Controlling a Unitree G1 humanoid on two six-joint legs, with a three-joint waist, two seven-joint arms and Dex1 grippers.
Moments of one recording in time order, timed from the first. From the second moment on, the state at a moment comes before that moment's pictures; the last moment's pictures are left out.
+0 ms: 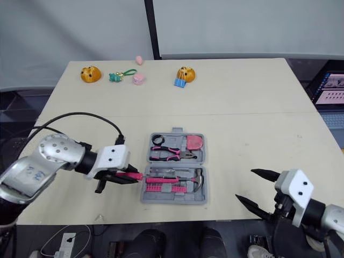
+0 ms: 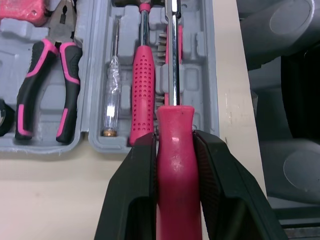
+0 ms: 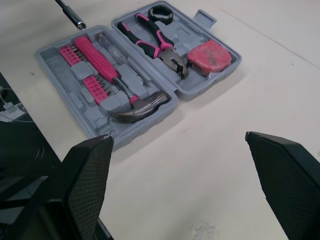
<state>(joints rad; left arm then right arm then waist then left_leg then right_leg) -0.50 1.01 -0.32 -0.46 -0.25 0.67 -1.14 0.52 -0.76 -0.56 -0.67 0.53 0.37 0.95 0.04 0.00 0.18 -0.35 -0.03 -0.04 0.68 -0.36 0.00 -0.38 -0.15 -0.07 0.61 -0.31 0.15</state>
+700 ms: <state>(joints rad) -0.85 0.78 -0.71 -0.46 -0.15 1.05 -1.15 0.57 -0.73 -0.56 -0.69 0.51 0.37 0.94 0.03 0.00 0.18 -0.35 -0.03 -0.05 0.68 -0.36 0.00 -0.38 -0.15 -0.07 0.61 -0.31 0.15</state>
